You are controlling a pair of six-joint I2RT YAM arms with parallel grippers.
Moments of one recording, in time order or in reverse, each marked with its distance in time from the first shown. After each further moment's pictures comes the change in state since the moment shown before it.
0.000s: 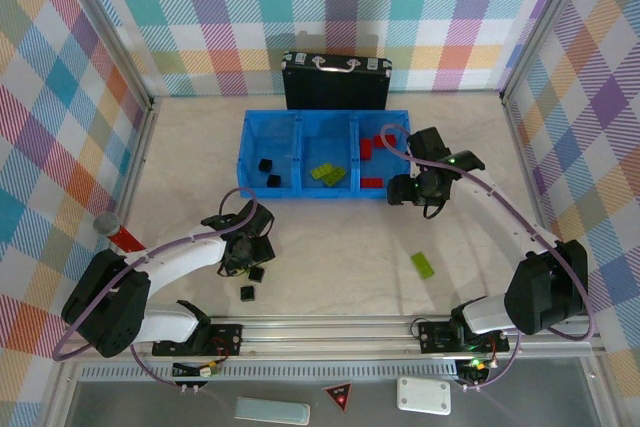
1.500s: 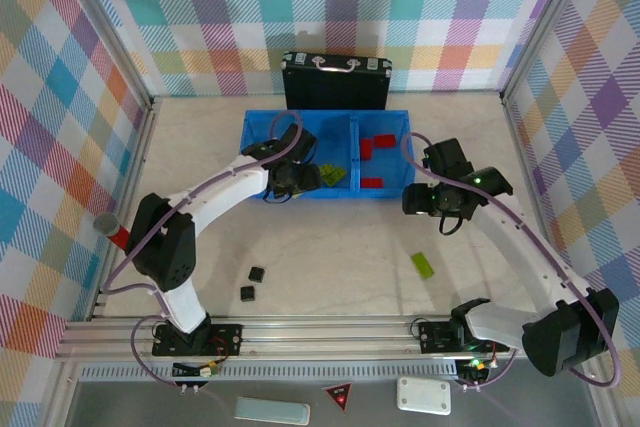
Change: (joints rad) left arm -0.031 0.461 0.811 -0.087 0.019 0.206; right arm 0.000 -0.224 -0.048 -0.114 0.072 0.039
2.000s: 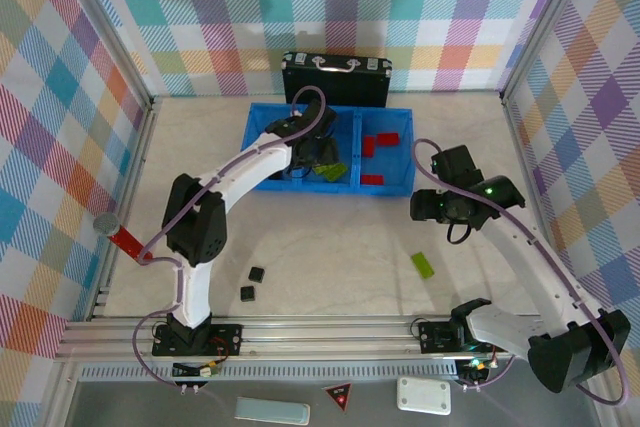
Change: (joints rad) left arm -0.003 0.265 0.362 -0.016 -0.084 0.078; right arm 0.000 -0.085 -0.010 -0.074 0.042 0.014
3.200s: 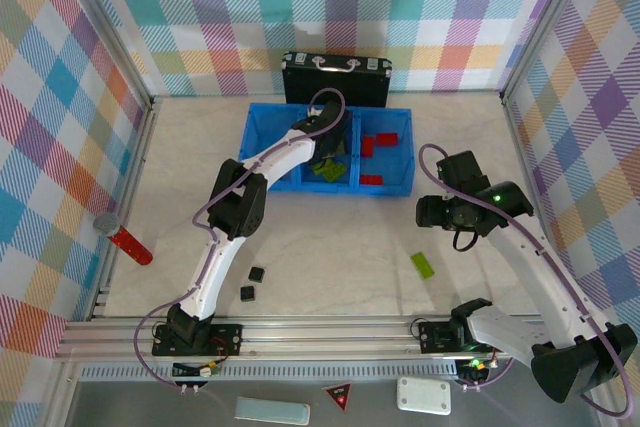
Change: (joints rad) left arm 0.053 0.416 0.322 0.125 -0.062 0.058; right arm 0.000 -0.051 0.000 -0.072 0.013 0.021
